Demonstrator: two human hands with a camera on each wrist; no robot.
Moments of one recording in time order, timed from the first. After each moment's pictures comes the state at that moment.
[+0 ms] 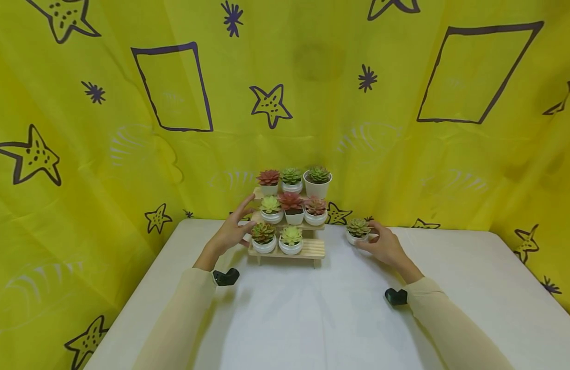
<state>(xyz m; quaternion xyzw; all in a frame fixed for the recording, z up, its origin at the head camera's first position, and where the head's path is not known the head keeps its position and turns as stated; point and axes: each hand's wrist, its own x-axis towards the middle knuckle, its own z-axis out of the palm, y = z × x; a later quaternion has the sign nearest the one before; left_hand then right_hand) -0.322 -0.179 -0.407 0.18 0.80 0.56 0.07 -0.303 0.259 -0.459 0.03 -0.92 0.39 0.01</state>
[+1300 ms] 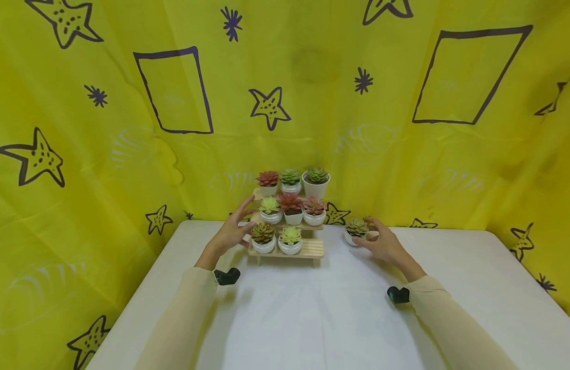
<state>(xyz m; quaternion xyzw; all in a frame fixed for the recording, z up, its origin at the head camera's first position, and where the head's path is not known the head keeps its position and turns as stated) -0.322 -0.177 -0.408 0.17 0.81 0.56 0.07 -0.298 0.261 -0.447 0.04 -0.91 0.41 -0.01</state>
